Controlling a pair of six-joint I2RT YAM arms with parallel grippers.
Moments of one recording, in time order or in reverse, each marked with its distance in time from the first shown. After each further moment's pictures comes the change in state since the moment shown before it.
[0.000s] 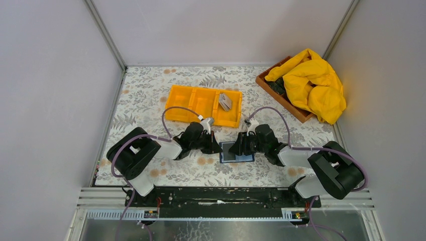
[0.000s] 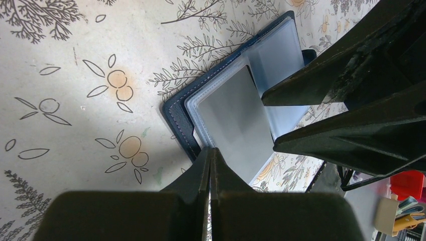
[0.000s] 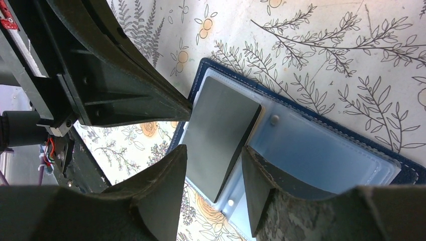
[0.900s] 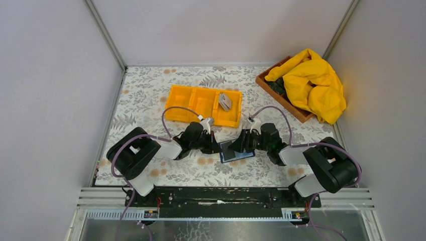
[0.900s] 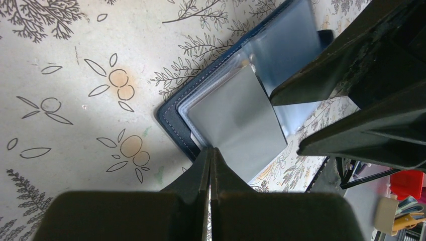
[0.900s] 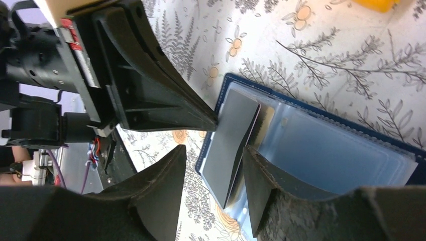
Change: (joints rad) left arm 0.002 0.000 0.000 -0.003 0.006 0.000; right arm -0.075 0.067 -0.040 0.212 -0.165 0.095
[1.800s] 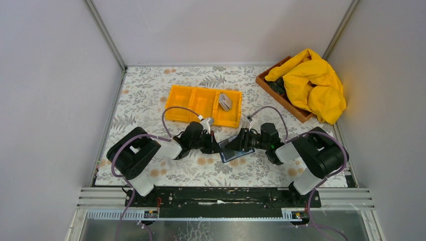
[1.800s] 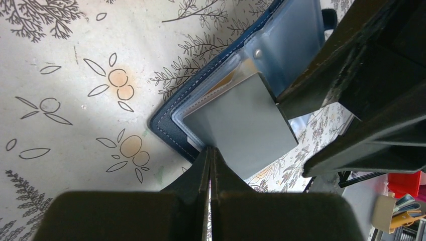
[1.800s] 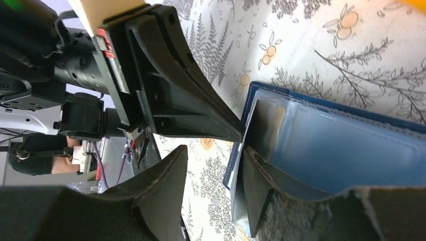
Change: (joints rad) left arm 0.005 0.002 0.003 -0.006 0.008 0.000; right arm -0.021 0.160 0.001 0.296 -0.148 0.135
